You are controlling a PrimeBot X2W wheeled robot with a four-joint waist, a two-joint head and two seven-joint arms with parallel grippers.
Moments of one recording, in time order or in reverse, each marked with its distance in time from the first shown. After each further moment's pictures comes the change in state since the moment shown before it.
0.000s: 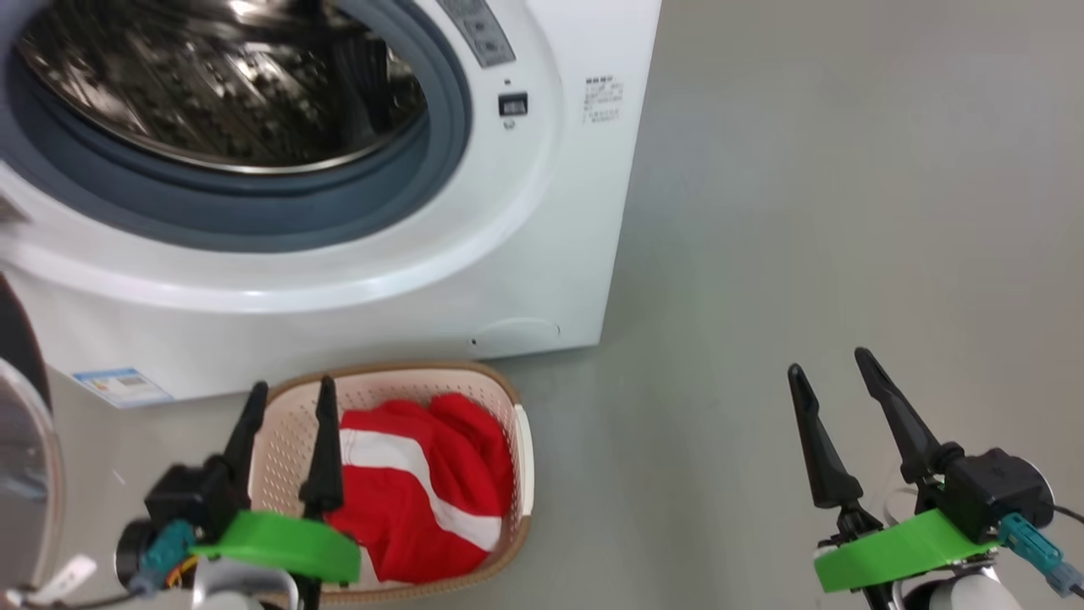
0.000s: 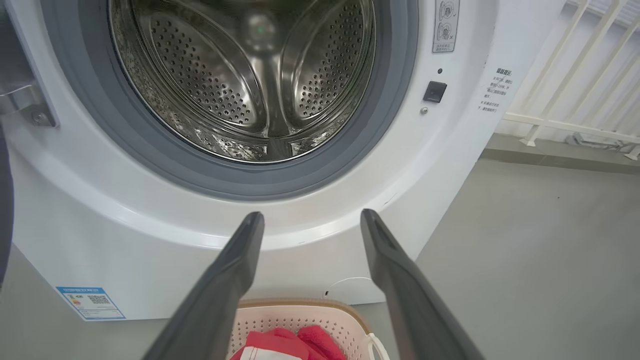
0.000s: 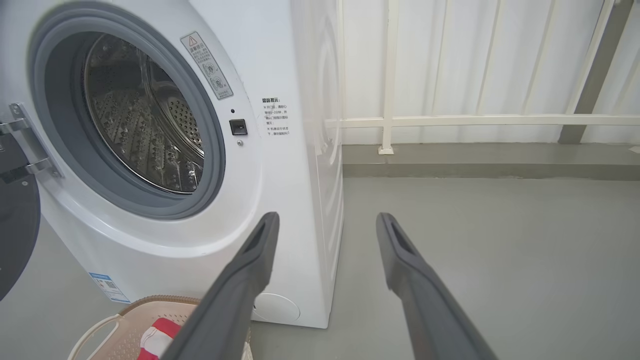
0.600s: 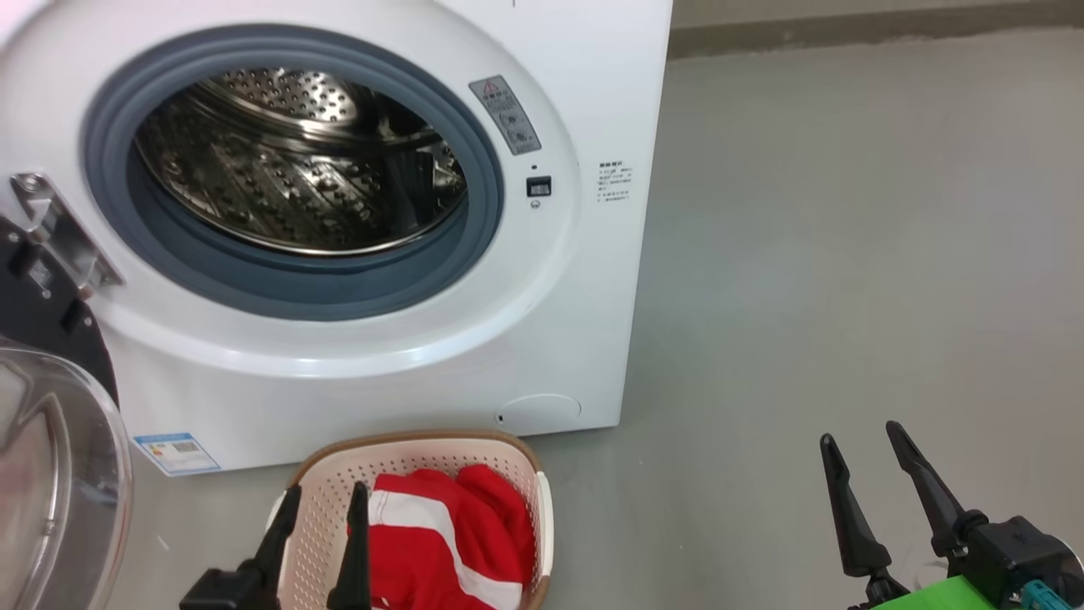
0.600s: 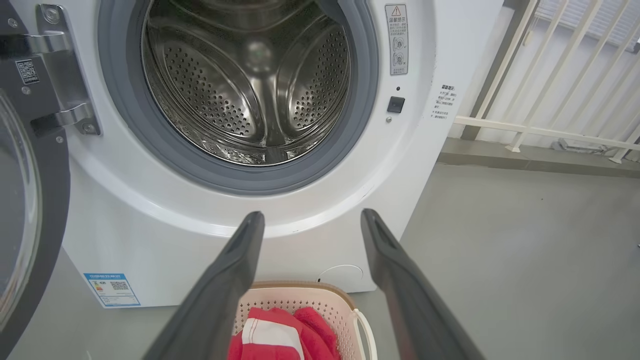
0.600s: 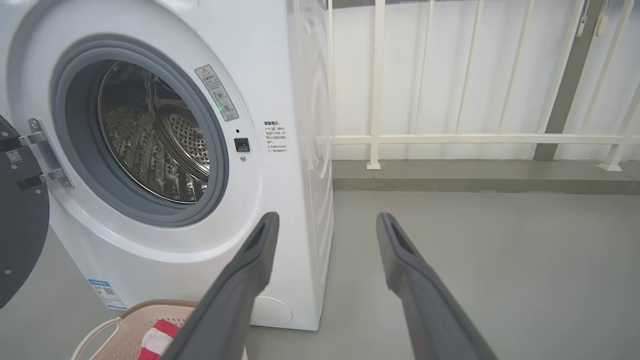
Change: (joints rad) left arm 0.219 0.002 -0.053 -0.106 0.002 0.015 0.000; right arm 0.144 0.004 -0.057 -0.017 -0.022 0.000 0.000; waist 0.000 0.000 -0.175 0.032
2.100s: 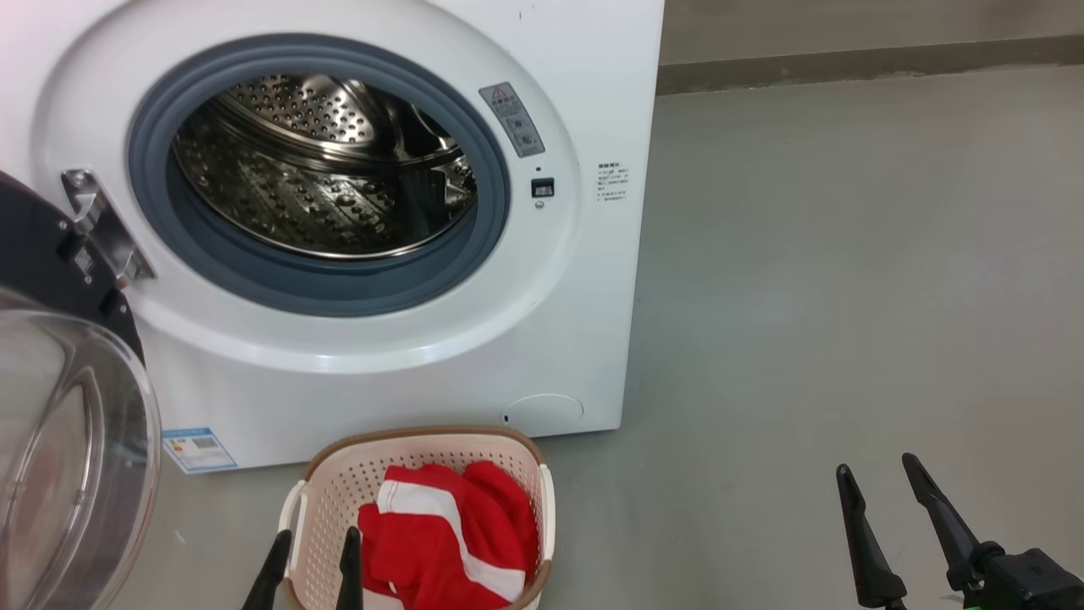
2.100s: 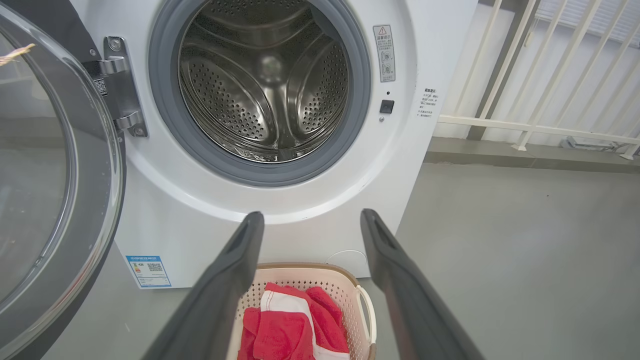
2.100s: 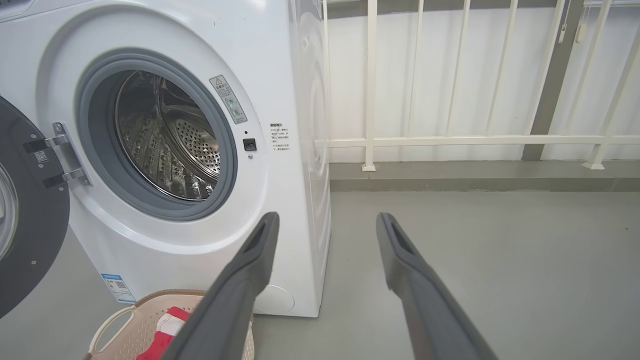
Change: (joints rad) left arm 0.150 0.040 -0.023 -0.164 0.007 0.069 0.037; right arm 0.075 0.003 -0.025 -0.028 0.006 0.000 0.000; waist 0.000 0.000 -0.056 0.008
